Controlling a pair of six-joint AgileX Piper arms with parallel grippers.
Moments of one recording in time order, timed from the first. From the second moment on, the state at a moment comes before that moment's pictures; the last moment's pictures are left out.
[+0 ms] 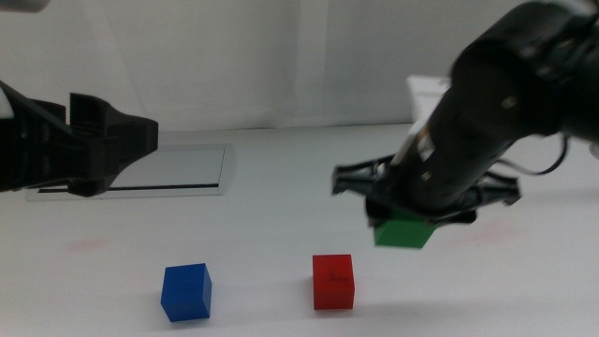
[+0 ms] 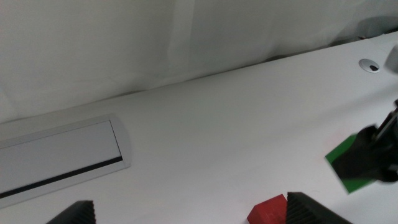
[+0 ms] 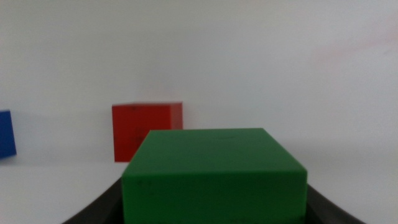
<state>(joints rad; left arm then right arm) -0.44 0.91 -1.08 0.00 0.84 -0.12 0.81 1.62 -1.37 -0.13 1.11 0.79</state>
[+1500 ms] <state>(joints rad) -0.44 0.91 -1.08 -0.01 0.91 -0.12 0.92 2.00 -1.53 -0.16 1.05 0.91</state>
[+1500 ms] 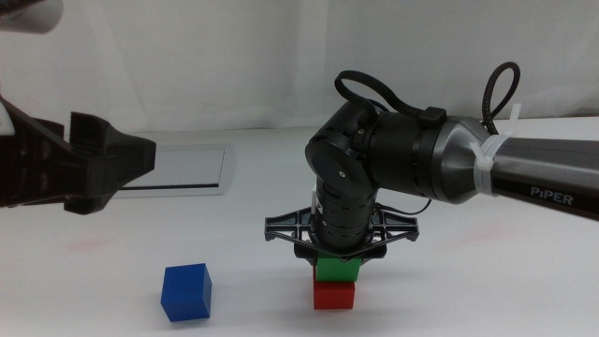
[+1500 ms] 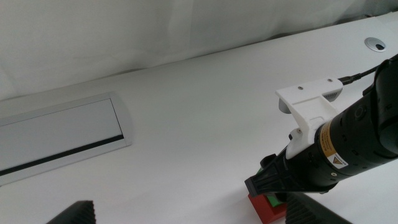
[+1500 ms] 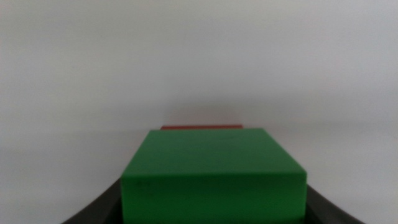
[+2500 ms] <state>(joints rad) -0.44 0.91 -1.08 -0.01 0.91 -0.12 0.92 2.03 -1.54 -0.06 1.05 0.87</state>
